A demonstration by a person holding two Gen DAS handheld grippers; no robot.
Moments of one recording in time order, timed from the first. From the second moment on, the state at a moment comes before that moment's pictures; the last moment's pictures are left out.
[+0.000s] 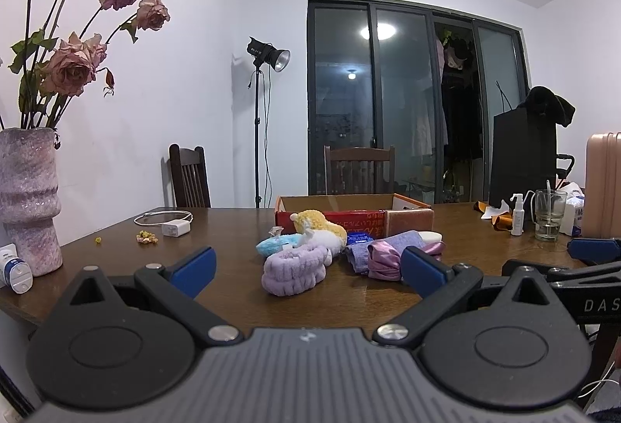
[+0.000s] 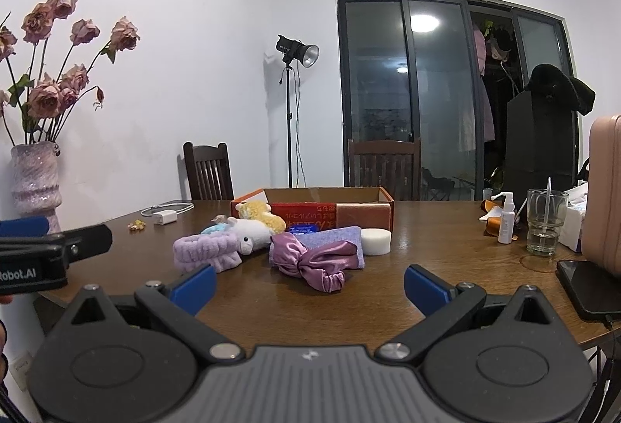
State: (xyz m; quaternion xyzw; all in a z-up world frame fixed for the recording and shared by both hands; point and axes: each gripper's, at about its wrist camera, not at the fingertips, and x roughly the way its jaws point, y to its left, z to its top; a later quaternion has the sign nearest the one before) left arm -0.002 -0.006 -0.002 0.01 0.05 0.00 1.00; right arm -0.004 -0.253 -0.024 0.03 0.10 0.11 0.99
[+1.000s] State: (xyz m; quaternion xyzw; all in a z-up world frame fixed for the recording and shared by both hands) left arm 0.046 -0.002 -0.012 0.03 0.07 -0.01 1.00; right arm 0.042 -0.252 -0.024 0.04 0.13 0.12 0.98
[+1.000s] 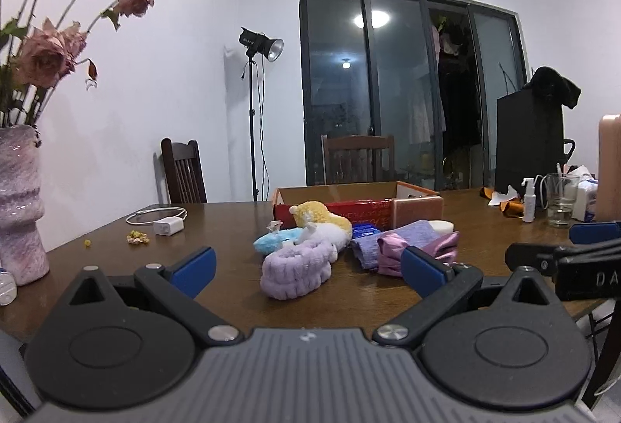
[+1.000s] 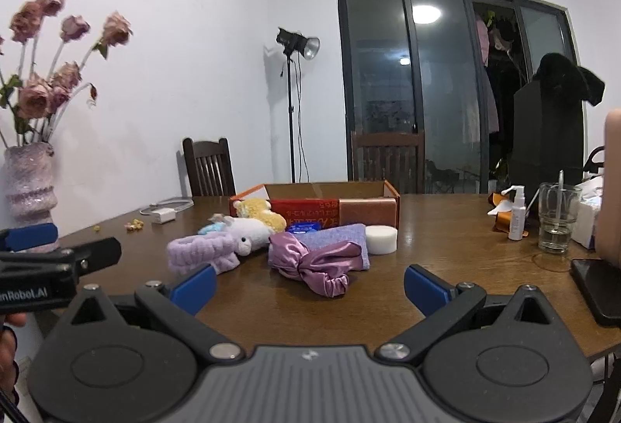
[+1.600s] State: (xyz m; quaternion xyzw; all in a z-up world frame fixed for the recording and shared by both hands) left arm 0.201 -0.035 0.004 -0.03 0.18 -0.10 0.98; right arm 0.212 -0.292 -0.037 0.12 0.19 0.13 0.97
